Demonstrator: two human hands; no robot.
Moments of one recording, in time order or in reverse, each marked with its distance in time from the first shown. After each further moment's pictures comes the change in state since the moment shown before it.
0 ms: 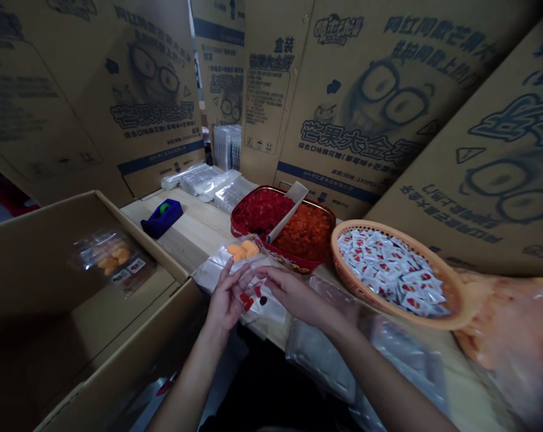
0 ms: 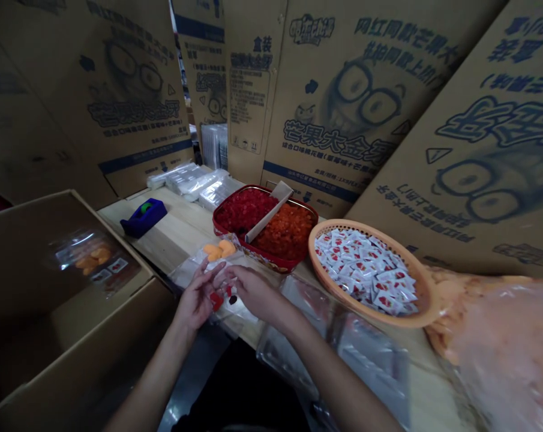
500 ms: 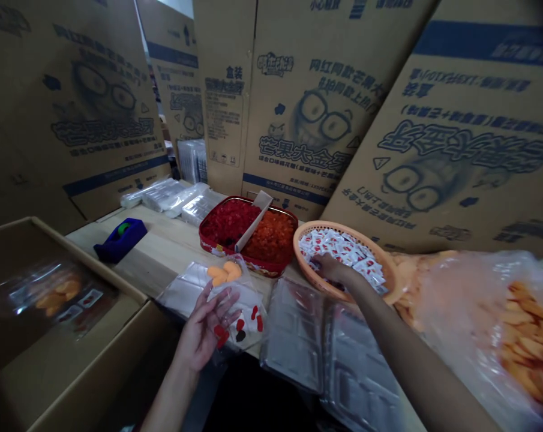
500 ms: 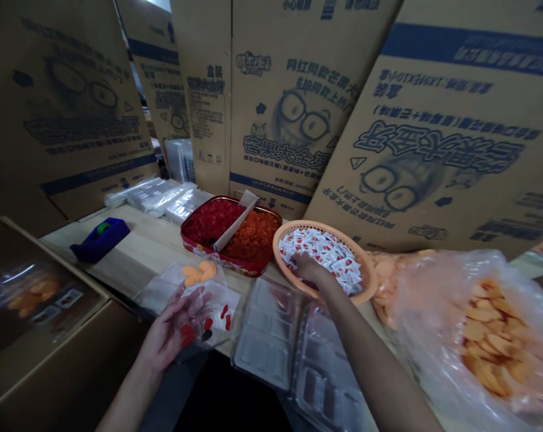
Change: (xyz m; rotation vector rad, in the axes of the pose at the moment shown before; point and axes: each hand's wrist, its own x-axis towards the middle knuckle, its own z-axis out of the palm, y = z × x) left_hand -0.025 -0.011 -0.001 0.073 -0.065 -0.139; right_hand -0.062 0.121 -0.146 -0.504 0.226 0.828
